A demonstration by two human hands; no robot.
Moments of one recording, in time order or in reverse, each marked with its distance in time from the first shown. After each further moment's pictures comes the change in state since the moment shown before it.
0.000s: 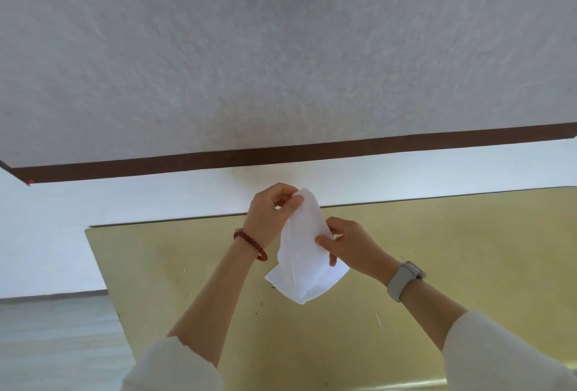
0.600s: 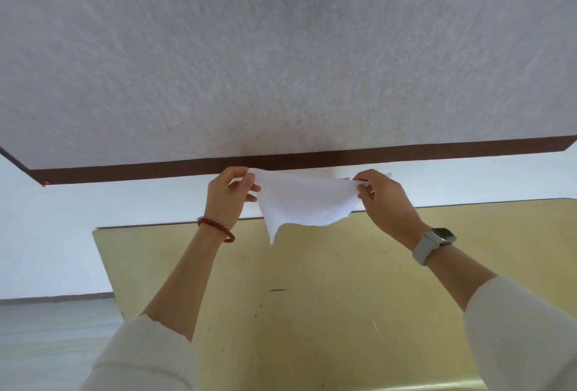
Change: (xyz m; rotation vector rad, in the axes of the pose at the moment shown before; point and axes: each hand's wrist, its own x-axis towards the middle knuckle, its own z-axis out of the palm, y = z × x) left_hand 0.010 0.003 -0.053 -0.131 0.288 -0.045; right_hand 0.012 -0.013 -0.071 -0.333 0.445 -0.217
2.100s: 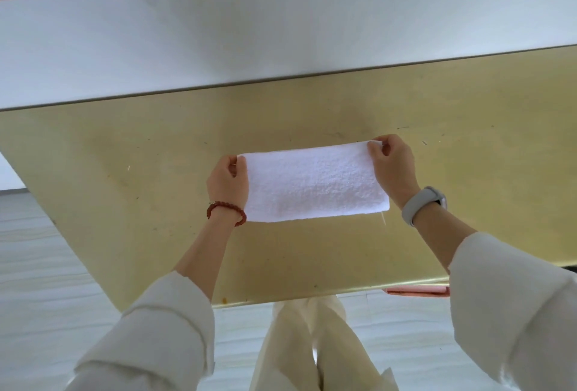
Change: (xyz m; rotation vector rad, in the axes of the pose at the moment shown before) left_hand -0.076 -0.223 0.076 0.451 0.049 -0.454; right_hand -0.086 0.139 0.167 0.253 -0.043 0.682
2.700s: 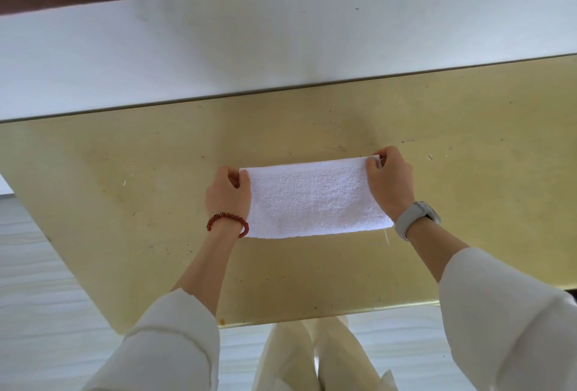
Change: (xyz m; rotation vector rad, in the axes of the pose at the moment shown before) left_hand 0.011 0.005 0.007 0.120 -0.010 -0.079; right_hand 0.012 0.002 0.013 -0.160 0.007 0.025
